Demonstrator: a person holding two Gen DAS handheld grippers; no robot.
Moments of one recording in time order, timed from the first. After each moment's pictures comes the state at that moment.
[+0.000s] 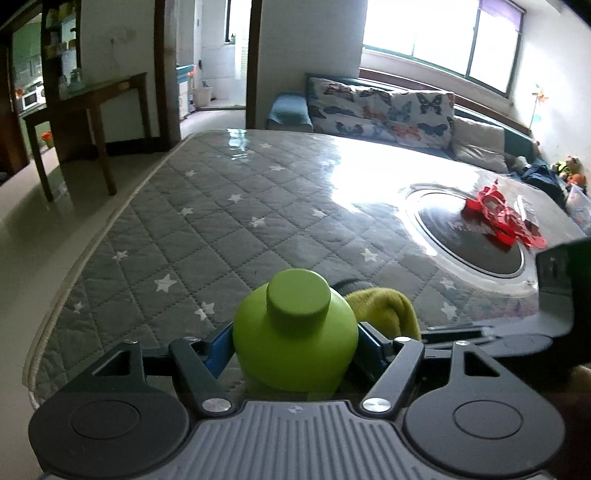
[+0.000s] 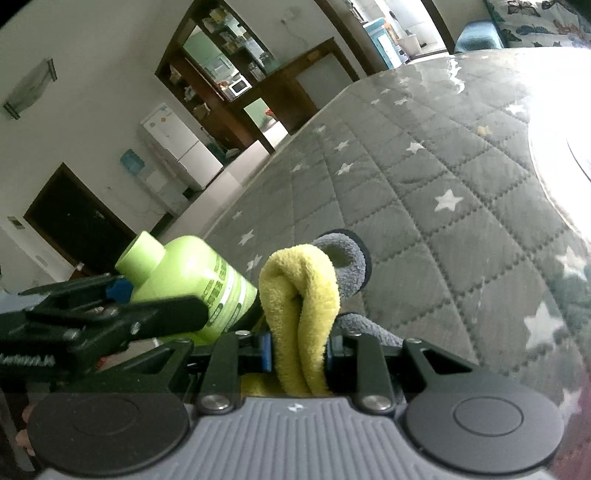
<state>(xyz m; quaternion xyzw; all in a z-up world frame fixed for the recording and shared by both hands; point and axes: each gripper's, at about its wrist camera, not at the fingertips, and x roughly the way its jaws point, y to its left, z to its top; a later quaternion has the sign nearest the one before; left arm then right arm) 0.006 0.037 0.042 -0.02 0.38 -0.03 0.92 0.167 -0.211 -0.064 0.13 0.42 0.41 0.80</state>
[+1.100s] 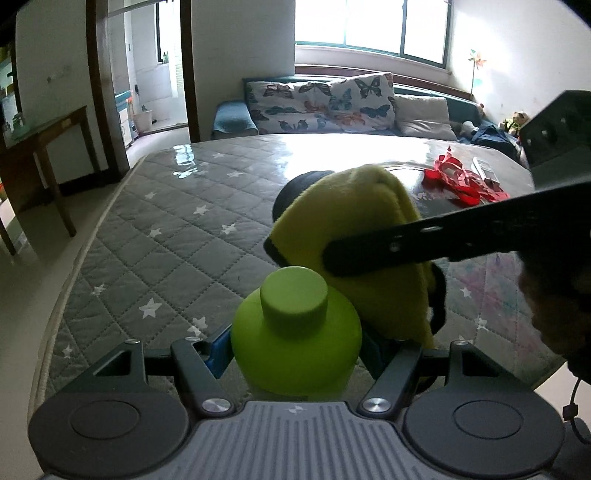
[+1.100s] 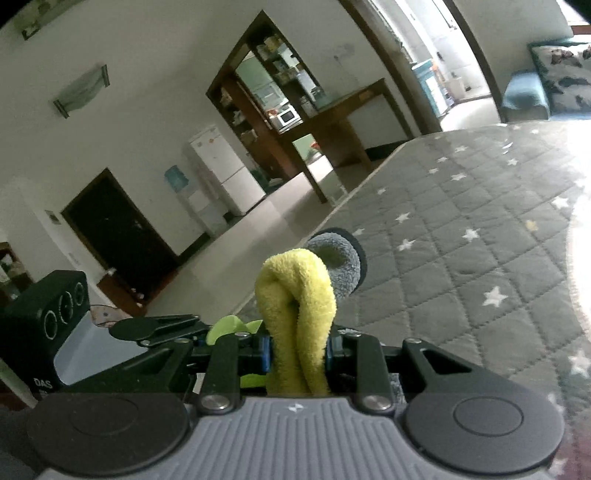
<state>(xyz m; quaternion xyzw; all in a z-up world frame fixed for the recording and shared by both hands) 0.002 0.049 0.035 0.05 0.37 -0.13 0.92 0.167 -0.208 0.008 0.13 0.34 0.47 0.80</state>
